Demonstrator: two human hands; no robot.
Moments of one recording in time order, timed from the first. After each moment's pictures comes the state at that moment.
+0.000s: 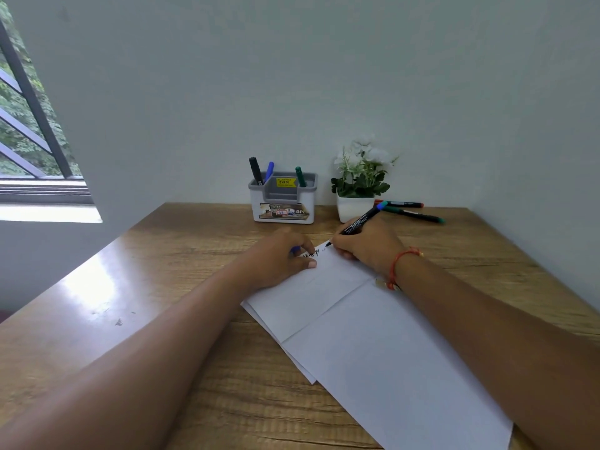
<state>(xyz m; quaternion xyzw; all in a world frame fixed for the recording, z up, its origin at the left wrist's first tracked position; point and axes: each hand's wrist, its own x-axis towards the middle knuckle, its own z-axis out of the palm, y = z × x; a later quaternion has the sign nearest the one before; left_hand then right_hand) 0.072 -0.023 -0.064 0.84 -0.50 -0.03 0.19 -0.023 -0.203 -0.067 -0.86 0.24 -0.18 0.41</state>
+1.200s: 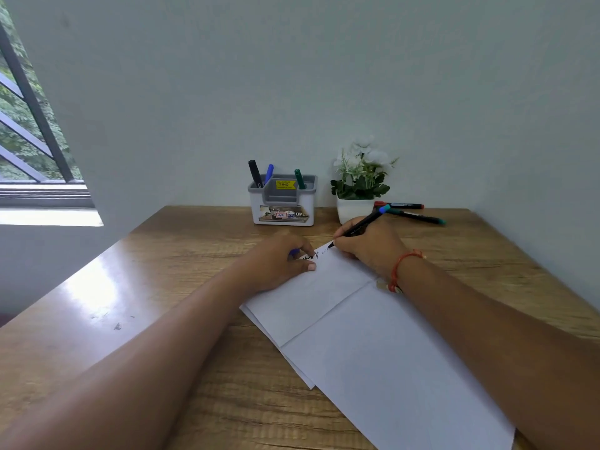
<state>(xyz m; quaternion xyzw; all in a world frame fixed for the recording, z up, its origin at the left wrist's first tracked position) 0.071 -0.023 -0.063 0.84 -0.50 -0.03 0.20 -0.031 -0.197 -0.061 -0.83 0.23 -0.22 0.46</state>
